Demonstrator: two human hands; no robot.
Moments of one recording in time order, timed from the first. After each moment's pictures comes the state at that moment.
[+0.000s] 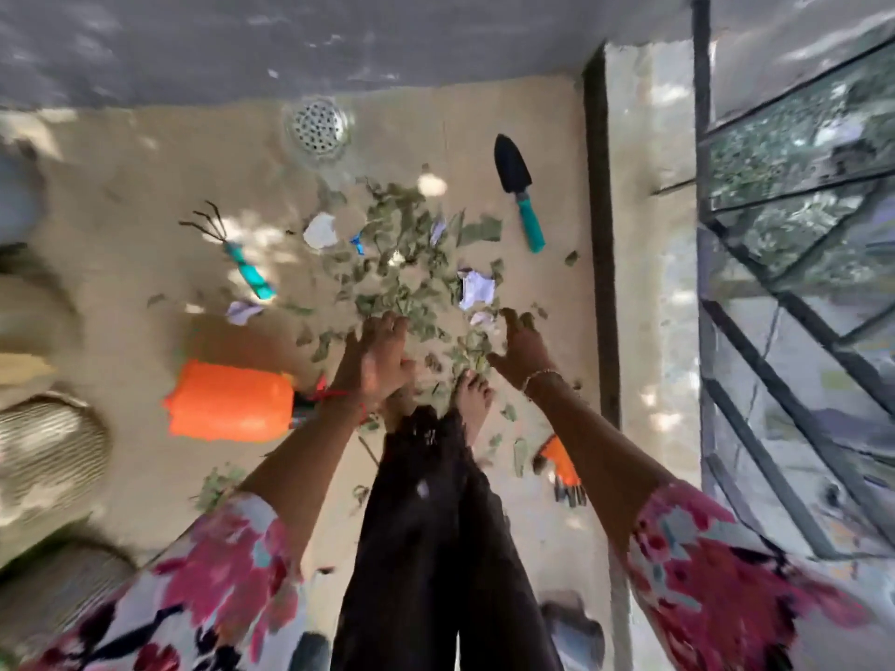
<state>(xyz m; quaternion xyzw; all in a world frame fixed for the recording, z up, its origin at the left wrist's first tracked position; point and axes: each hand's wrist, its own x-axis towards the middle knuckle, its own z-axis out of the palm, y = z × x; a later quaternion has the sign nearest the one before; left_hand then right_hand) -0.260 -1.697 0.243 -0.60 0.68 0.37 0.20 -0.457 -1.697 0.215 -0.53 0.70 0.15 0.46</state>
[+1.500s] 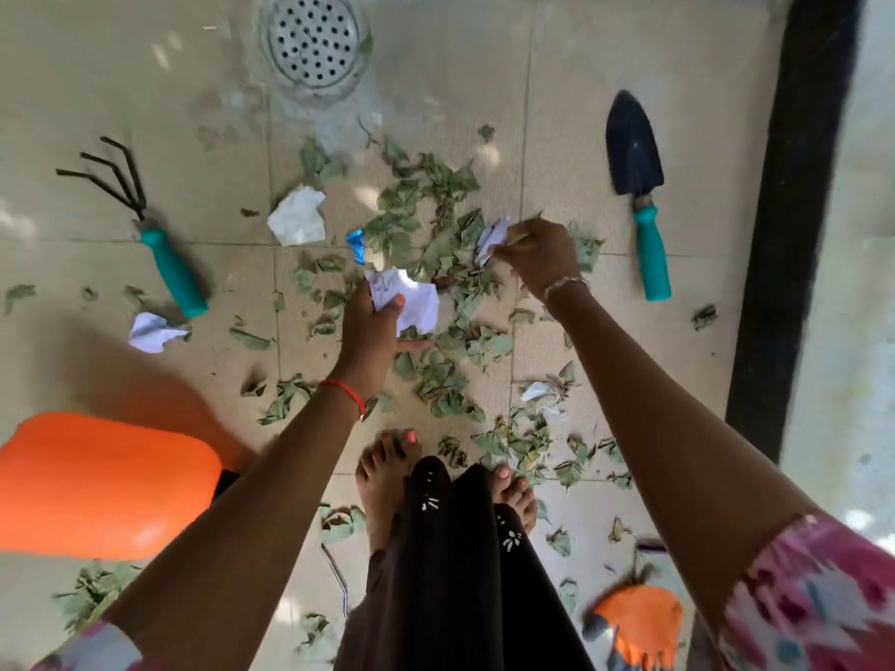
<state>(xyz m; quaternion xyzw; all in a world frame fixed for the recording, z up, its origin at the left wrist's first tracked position) -0.248 -1.770 -0.015 -0.73 0.13 0.60 -0.30 -0.417 -1.863 -0.041 -0.48 0.74 -0.06 0.47</state>
